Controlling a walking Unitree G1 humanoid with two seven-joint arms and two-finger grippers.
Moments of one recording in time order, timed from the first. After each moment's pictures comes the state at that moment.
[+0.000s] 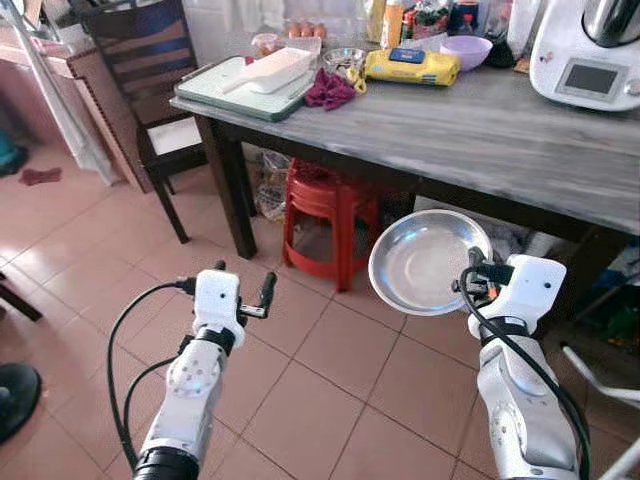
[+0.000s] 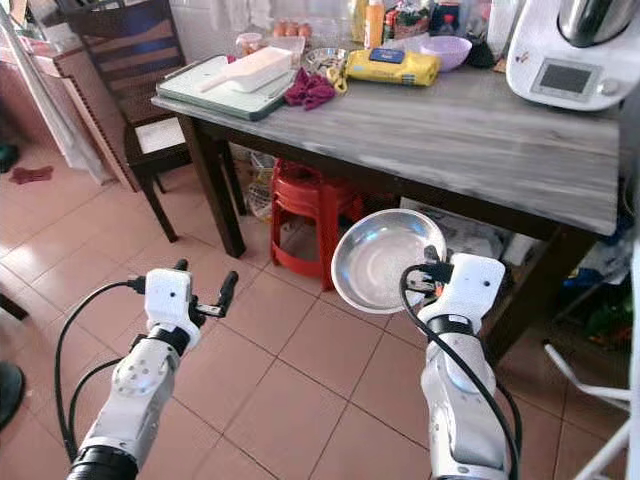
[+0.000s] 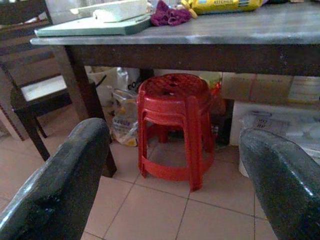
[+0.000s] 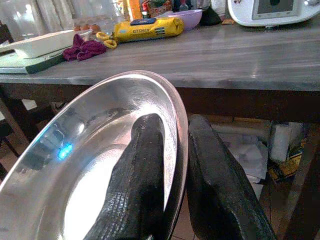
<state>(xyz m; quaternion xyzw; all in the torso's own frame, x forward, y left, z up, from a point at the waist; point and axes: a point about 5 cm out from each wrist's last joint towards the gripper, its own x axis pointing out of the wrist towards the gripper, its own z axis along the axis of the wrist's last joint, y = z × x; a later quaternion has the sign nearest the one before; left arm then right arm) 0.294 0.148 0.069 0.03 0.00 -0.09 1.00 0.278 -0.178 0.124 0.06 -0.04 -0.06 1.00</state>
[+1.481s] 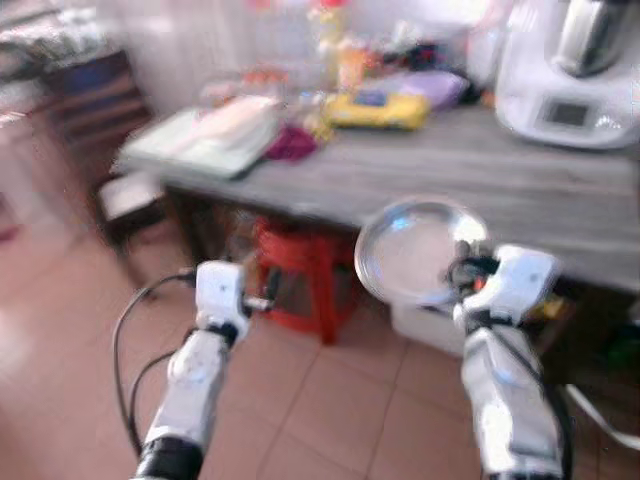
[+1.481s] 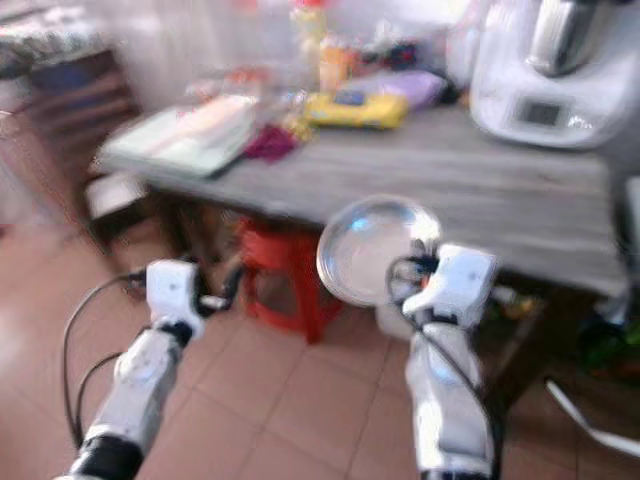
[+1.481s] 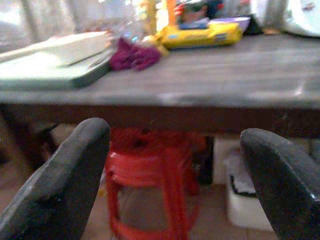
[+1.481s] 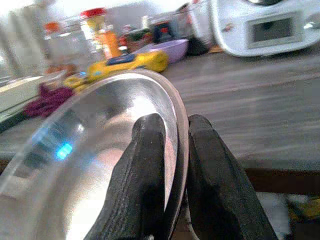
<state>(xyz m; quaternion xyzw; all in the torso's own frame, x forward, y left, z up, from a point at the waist) 0.302 0.133 0.073 -0.01 -0.02 -0.13 0.99 0.283 -0.169 0.130 0.07 -0.06 -0.06 0.99</state>
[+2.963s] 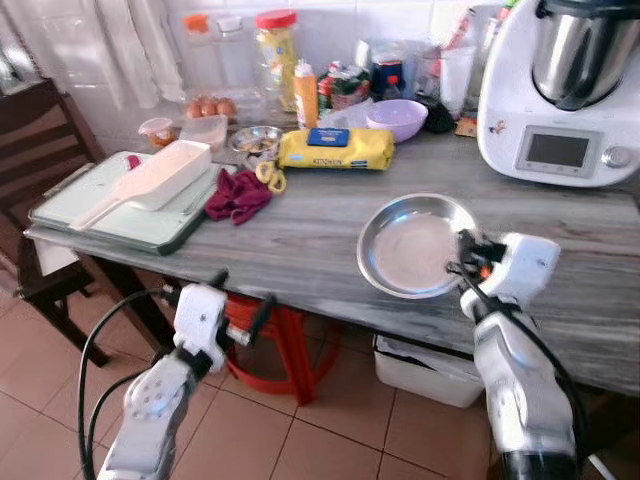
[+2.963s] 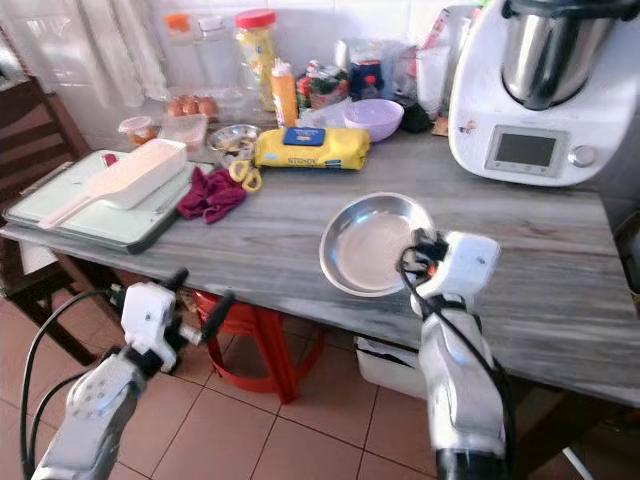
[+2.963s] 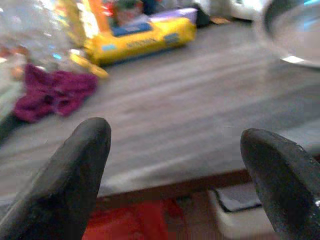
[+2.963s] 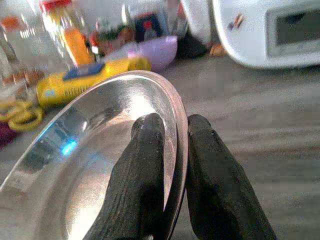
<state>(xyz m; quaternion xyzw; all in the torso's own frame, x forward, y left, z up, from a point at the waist) 0.262 0.163 0.076 0.04 -0.01 -0.24 0.97 0.307 -0.176 0.133 0.09 -0.02 -0.01 1.00</state>
